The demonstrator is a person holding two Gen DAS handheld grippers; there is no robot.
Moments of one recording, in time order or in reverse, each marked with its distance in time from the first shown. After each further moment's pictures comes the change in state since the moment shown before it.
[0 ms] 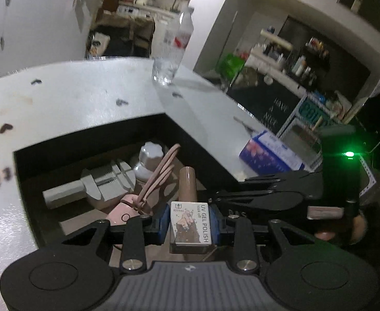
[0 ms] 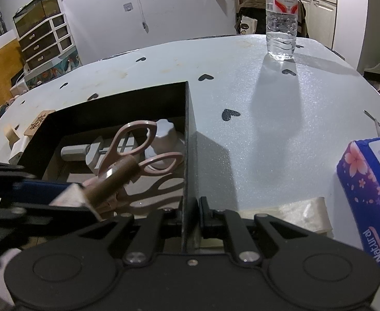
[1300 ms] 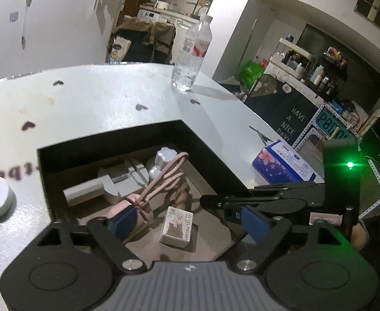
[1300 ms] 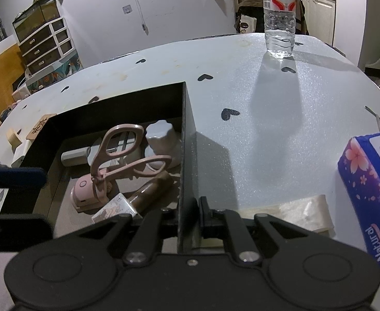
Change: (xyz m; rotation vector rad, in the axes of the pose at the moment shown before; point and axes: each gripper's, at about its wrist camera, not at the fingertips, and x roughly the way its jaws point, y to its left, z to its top) left arm -0.024 -0.009 -0.004 -0.038 -0.052 0.101; right arm 0.000 -0.003 0.000 0.018 -0.001 0.017
